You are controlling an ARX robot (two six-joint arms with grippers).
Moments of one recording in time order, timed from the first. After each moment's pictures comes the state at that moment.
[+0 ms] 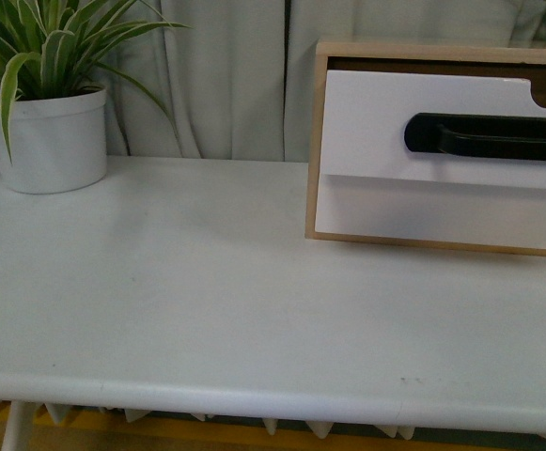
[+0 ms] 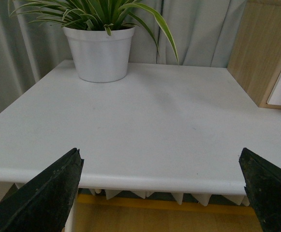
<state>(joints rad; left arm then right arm) 0.00 0.00 0.01 0.00 0.00 0.00 0.00 0.00 0.01 0.00 0.00 -0.01</state>
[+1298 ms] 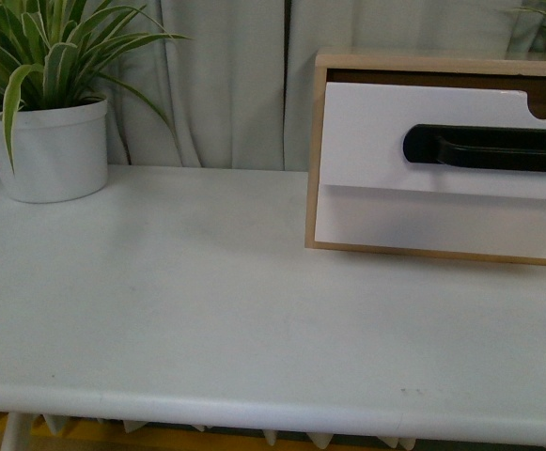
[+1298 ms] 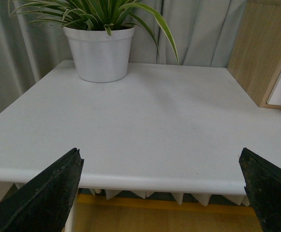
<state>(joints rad) 0.00 0.00 0.01 0.00 0.00 0.00 0.00 0.00 0.01 0.00 0.00 -0.01</state>
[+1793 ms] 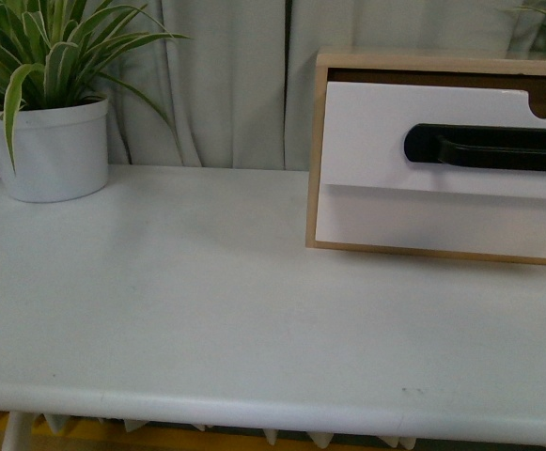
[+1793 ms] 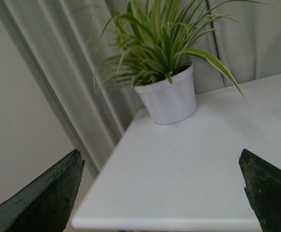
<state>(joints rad) -0.13 0.09 0.01 0.29 -0.31 0.47 -0.05 0.20 0.11 -0.16 -0.04 0.00</state>
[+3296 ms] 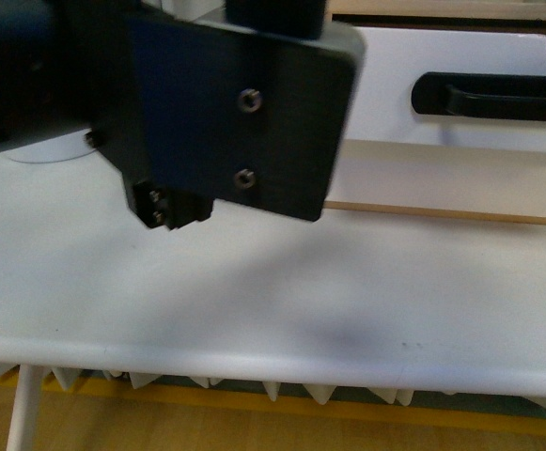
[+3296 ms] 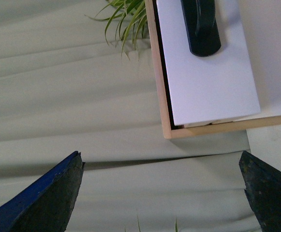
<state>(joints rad) -0.47 1.53 0.66 1.02 0.33 1.81 -0.26 1.20 0.82 0.09 -0.29 -0.96</state>
